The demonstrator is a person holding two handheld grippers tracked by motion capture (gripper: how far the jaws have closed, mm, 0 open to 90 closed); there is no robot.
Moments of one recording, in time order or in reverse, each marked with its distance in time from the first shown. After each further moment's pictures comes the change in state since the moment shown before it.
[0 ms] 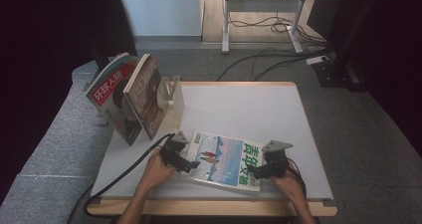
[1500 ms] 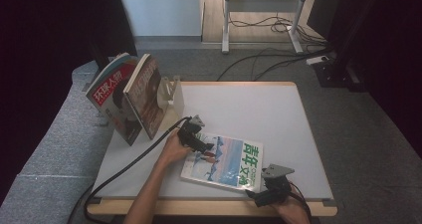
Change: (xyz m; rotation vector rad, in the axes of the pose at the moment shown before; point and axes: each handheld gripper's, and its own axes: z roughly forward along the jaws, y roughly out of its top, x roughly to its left) left arm 0.041 0.046 0.055 -0.051 -0.030 0.028; right arm 0.050 -0.038 -0.028 0.020 0.069 -0.047
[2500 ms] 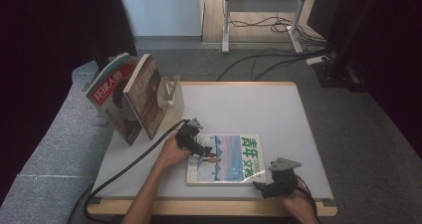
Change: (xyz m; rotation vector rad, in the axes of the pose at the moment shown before) left arm -0.005 -0.009 -0.006 0.030 -0.023 -0.031; right arm -0.029 0.000 -0.005 0.009 -0.081 0.010
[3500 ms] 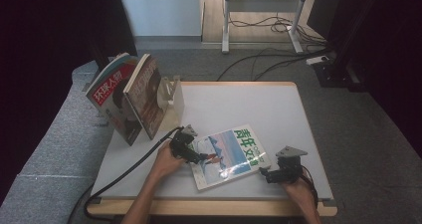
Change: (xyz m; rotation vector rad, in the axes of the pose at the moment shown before) left arm -0.019 -0.023 -0.016 0.002 0.030 -0.035; right arm -0.039 0.006 0.008 -0.007 -0.101 0.109
